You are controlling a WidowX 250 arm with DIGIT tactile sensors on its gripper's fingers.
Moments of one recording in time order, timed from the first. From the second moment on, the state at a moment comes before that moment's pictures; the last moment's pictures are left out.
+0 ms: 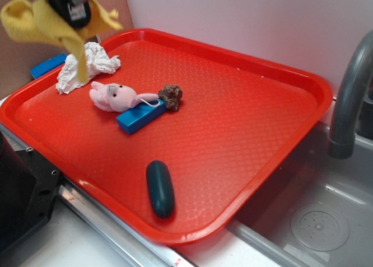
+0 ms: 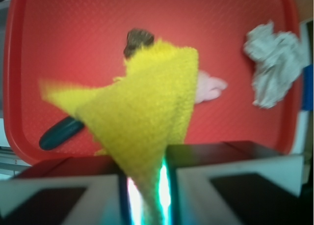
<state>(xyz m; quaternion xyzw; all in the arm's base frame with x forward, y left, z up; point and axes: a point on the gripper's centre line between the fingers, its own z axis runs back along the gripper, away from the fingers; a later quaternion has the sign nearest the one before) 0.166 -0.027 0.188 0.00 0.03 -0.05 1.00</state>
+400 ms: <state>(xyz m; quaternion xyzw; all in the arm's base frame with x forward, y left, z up) 0.195 -0.020 0.231 0.03 0.04 -0.08 1.00</state>
